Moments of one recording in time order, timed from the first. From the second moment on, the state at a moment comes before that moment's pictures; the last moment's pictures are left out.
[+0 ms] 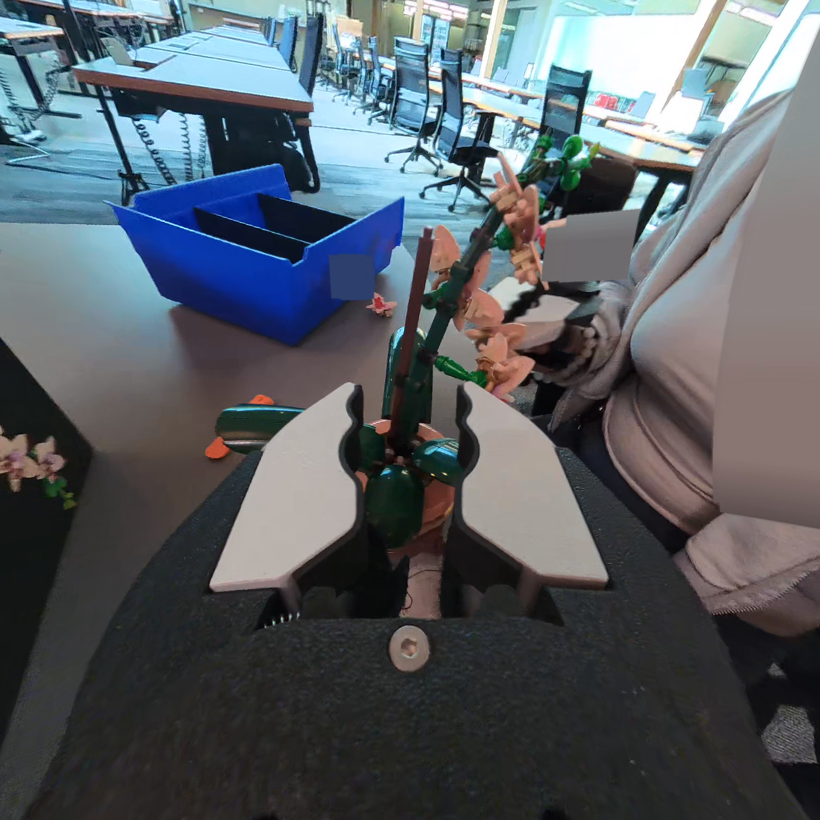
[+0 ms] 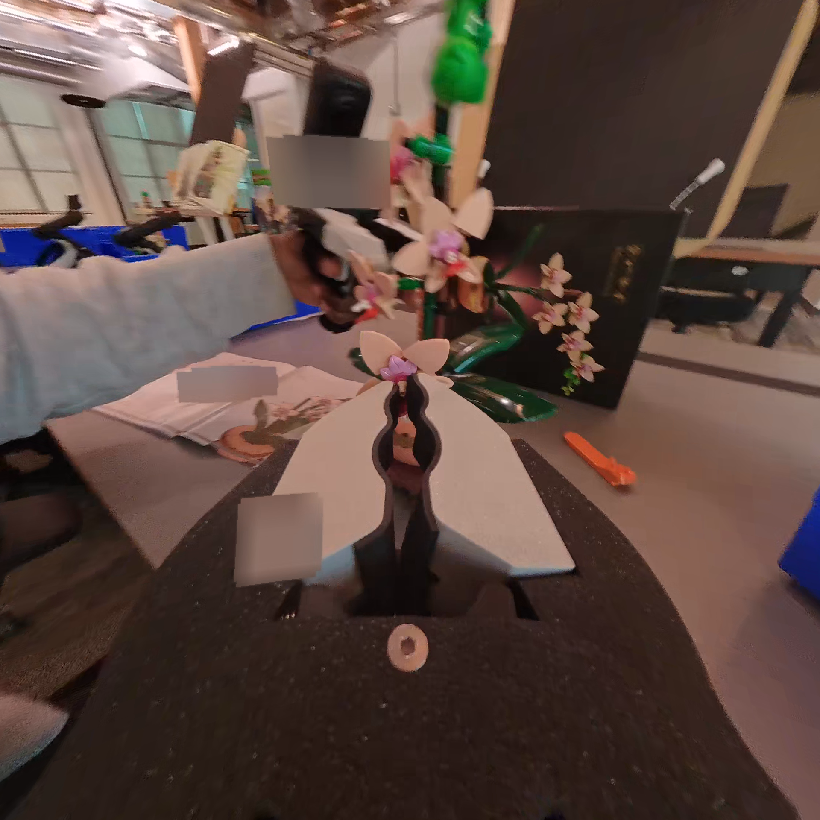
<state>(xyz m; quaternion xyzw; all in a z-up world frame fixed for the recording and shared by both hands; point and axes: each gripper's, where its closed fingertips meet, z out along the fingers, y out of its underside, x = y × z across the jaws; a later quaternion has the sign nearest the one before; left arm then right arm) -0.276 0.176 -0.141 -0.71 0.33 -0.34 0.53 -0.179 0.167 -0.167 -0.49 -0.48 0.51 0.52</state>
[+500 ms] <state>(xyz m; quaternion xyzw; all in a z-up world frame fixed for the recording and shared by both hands) -0.257 0.152 -0.156 -0.69 0.29 -0.42 0.51 -0.205 0.227 -0.181 -0.53 -0.47 0.49 0.52</state>
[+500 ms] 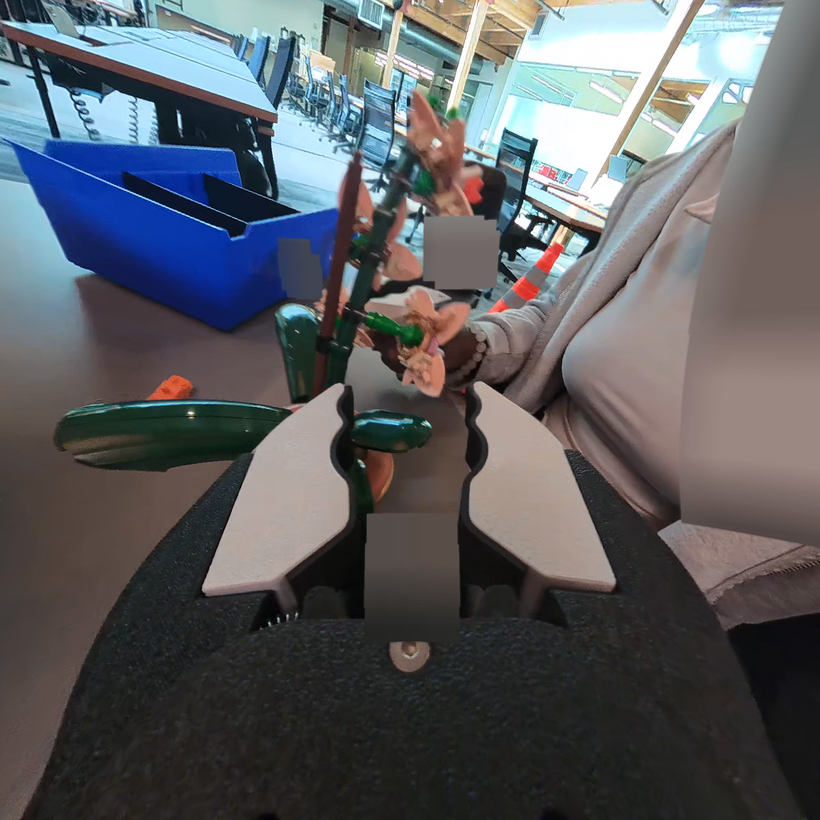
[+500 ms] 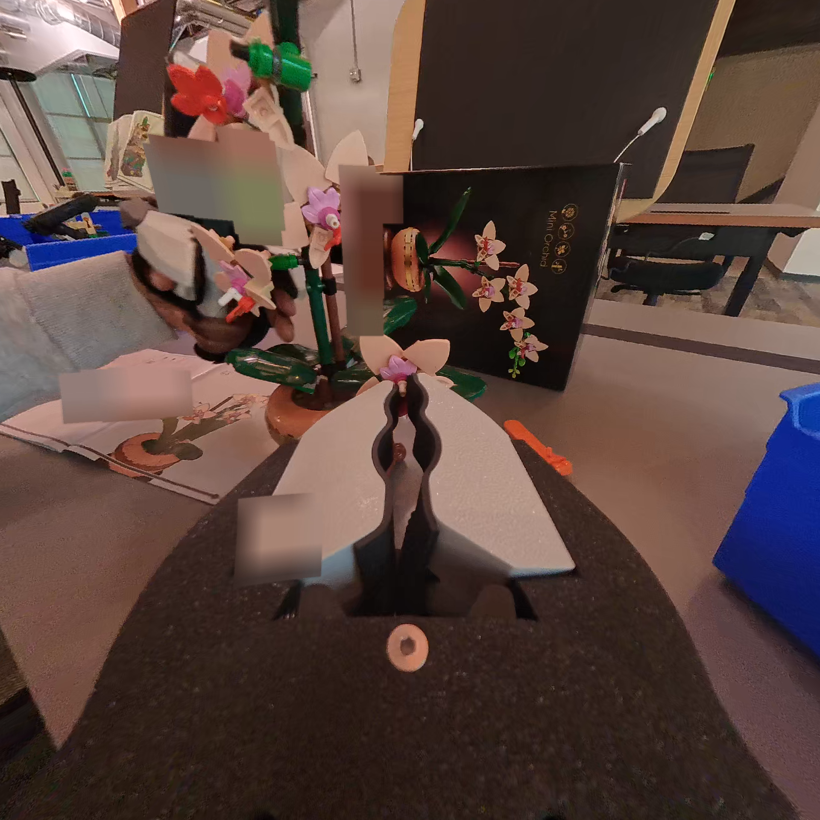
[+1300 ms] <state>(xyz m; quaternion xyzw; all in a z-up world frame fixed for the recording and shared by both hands) -0.242 0.134 -0.210 -0.78 0.14 -0.45 0.42 -0.218 0.247 -0.176 -0.49 -0.50 0.50 0.51</state>
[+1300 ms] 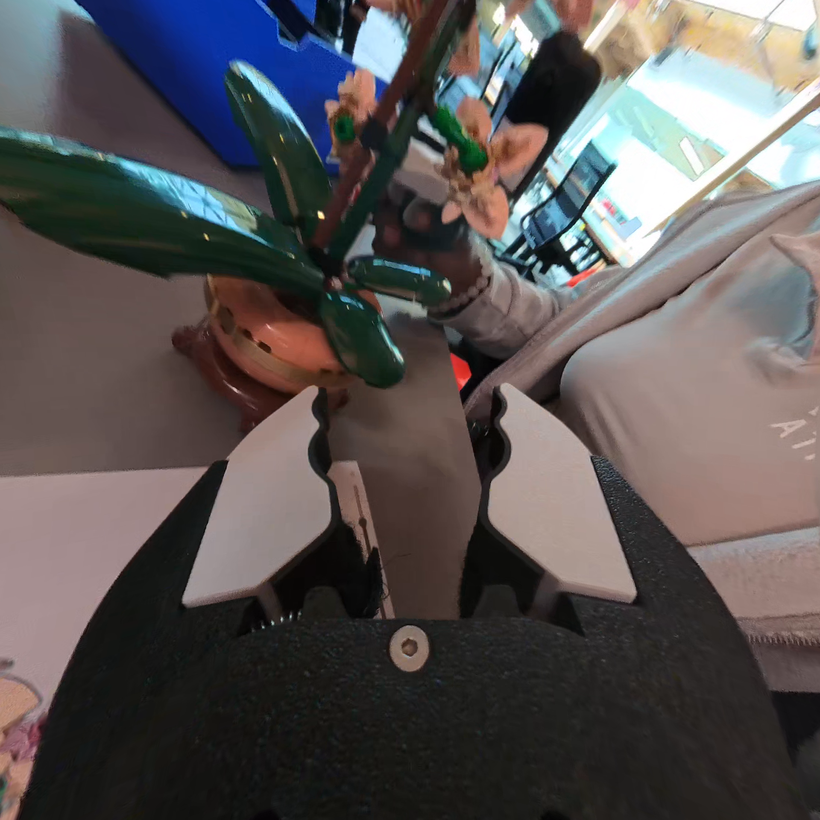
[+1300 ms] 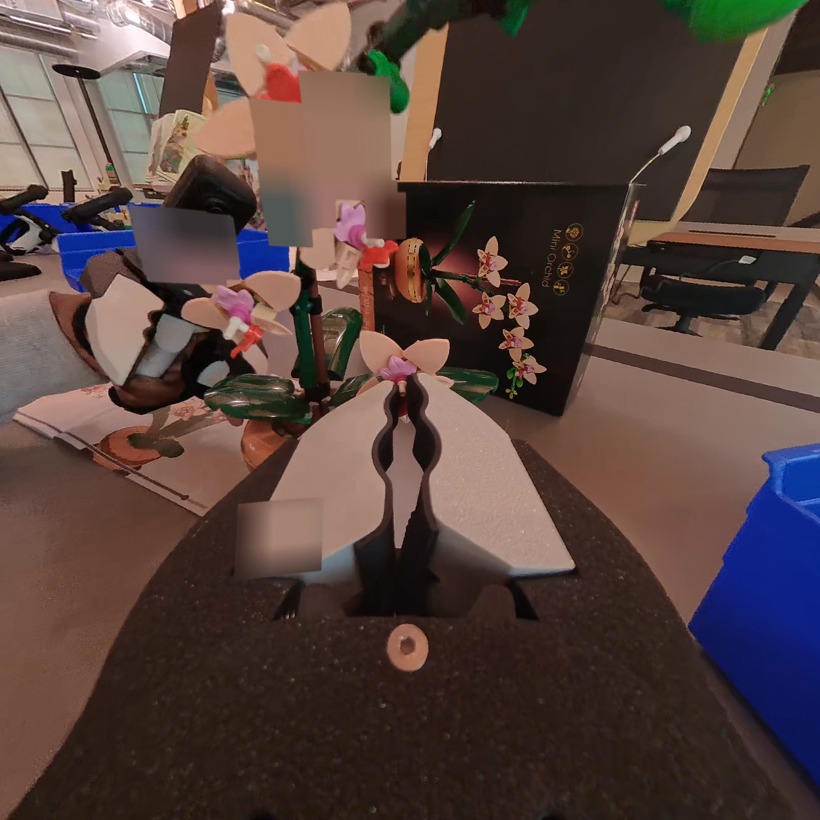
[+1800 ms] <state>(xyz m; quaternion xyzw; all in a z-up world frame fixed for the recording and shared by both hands) -0.270 0.144 -0.215 -0.80 0.10 -0.44 0.39 -0.170 0.222 -0.124 -0.45 -0.45 0.58 0.50</state>
